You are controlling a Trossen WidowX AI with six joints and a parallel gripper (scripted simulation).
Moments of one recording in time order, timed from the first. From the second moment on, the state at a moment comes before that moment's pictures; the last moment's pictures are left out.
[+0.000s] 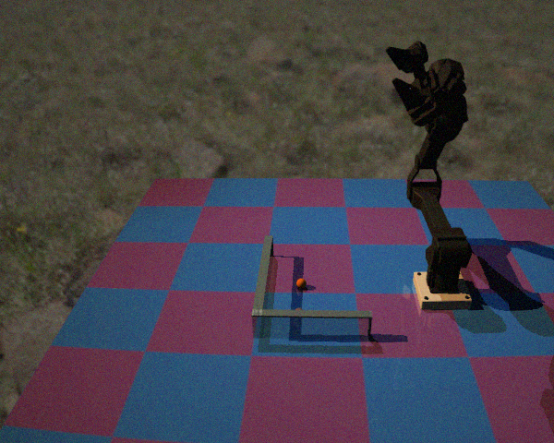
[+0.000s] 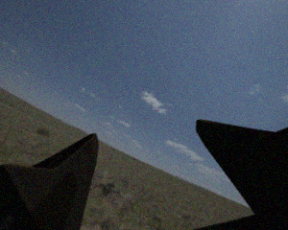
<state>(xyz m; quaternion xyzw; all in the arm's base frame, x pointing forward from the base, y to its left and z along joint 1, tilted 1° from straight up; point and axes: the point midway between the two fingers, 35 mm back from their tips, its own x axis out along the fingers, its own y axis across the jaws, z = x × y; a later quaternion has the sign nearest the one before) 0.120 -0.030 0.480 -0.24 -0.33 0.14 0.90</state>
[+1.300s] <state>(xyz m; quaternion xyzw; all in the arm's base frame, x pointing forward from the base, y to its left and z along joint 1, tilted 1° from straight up) 0.325 0.119 0.235 -0.37 0.31 0.19 0.85</state>
